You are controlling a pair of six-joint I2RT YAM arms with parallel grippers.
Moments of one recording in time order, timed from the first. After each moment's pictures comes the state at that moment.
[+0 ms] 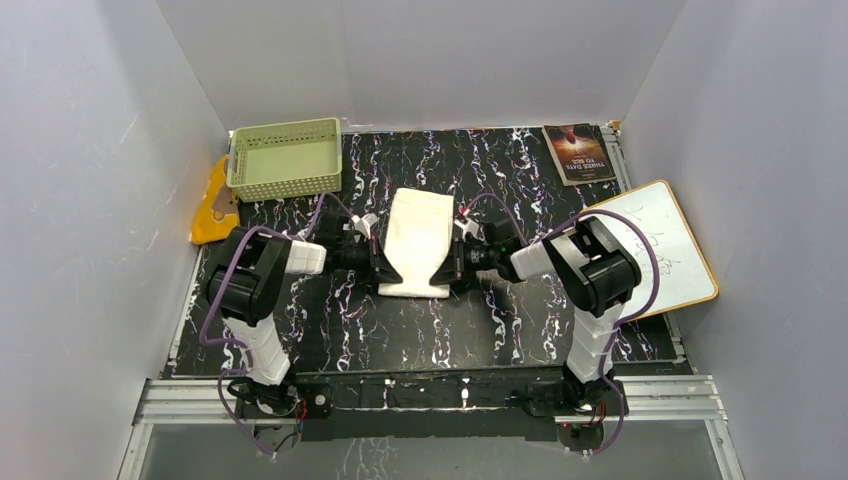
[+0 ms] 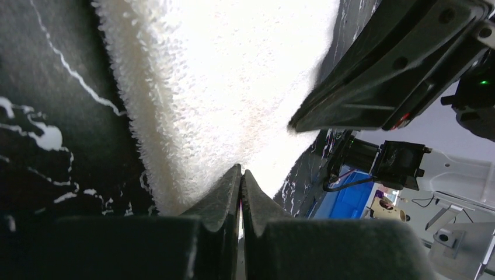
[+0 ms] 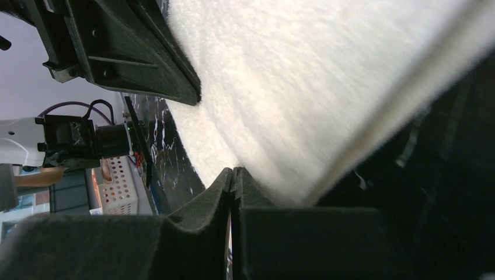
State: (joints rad) left arm -0.31 1.84 0.76 0.13 0.81 -0.57; right arm 0.45 1.92 0.76 0.47 -0.81 0.64
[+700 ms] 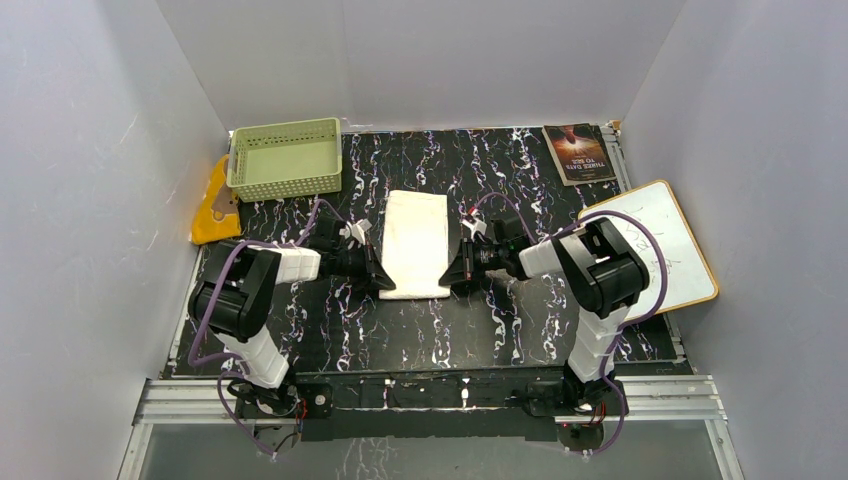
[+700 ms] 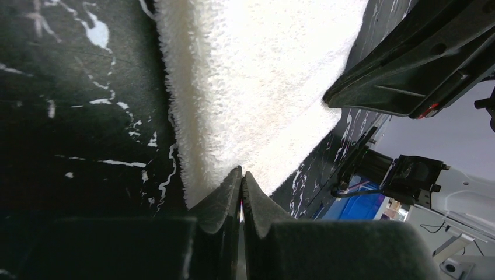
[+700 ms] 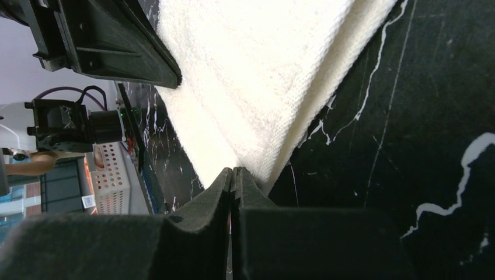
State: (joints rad) left arm -0.31 1.72 0.69 0.02 0.69 -0.59; right arm 0.36 1.89 0.74 0.38 -0.88 0.52
